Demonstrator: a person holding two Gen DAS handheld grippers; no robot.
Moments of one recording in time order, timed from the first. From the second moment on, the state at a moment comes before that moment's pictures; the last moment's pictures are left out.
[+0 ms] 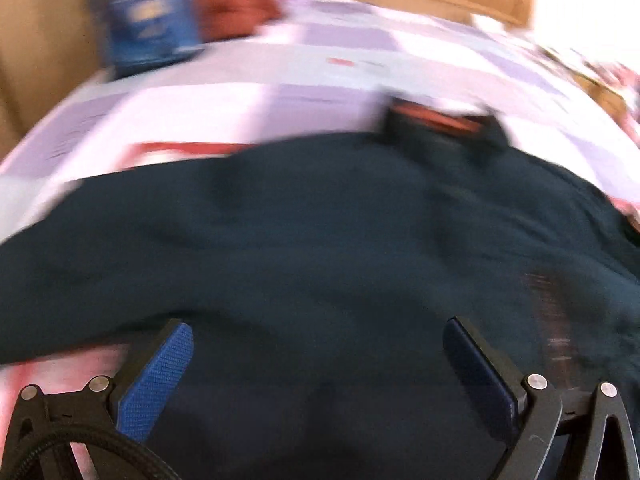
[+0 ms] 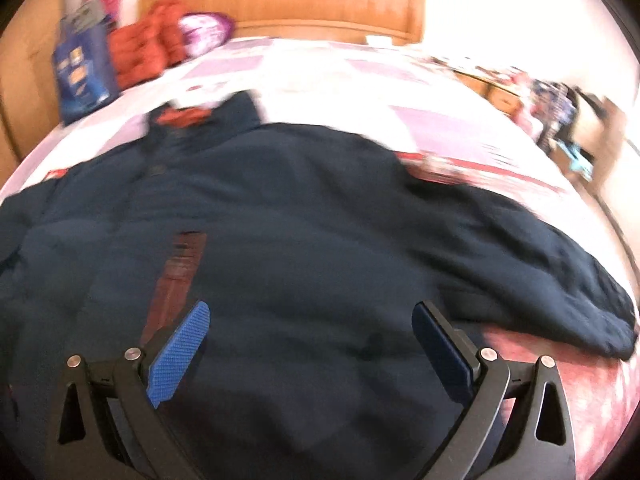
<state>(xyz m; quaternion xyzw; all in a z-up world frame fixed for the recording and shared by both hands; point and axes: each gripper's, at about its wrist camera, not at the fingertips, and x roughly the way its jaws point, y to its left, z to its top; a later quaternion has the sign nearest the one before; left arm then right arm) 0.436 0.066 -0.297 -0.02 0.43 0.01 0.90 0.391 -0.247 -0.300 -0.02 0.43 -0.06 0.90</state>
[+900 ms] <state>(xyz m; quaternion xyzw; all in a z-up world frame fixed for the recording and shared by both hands) 0.501 -0.141 -0.362 0.03 0.47 0.03 0.88 0.260 -0.693 -0.333 0.40 0.40 -0.32 0.76</state>
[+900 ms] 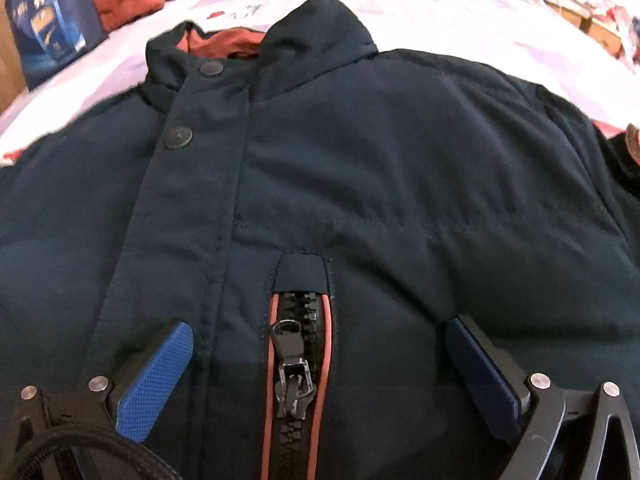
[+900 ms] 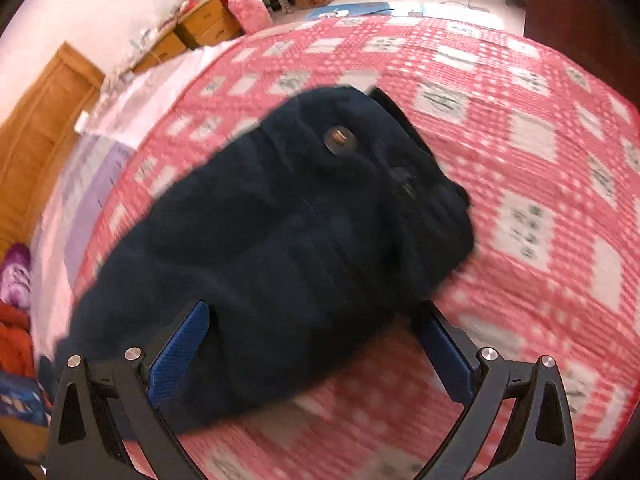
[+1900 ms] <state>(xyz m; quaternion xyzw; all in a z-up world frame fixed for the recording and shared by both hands) 0.444 -0.033 -0.342 0.04 0.47 0.04 0.88 0.354 -0.584 -0.171 0.10 0.33 -0.37 0.87</state>
